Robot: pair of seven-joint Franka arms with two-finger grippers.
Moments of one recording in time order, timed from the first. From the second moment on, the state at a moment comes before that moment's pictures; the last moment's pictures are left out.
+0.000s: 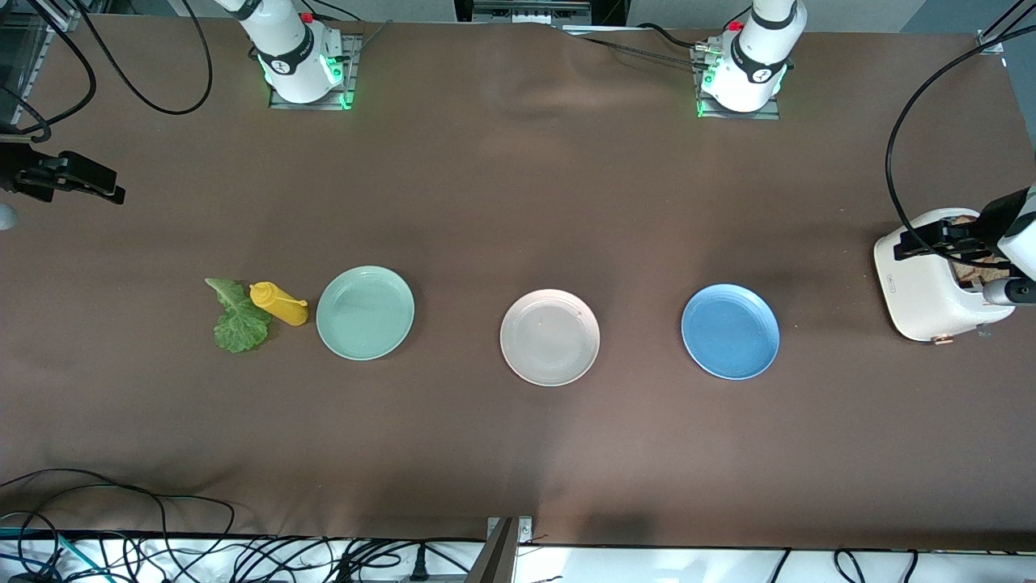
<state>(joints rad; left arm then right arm) 0.08 0.26 0.01 -1.39 -0.02 1.49 0.08 0.07 0.09 -0.13 -1.49 0.00 1.47 -0.04</state>
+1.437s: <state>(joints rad) 0.08 0.26 0.01 -1.39 -0.02 1.49 0.08 0.08 0.09 -0.13 -1.49 0.01 1.47 -0.04</state>
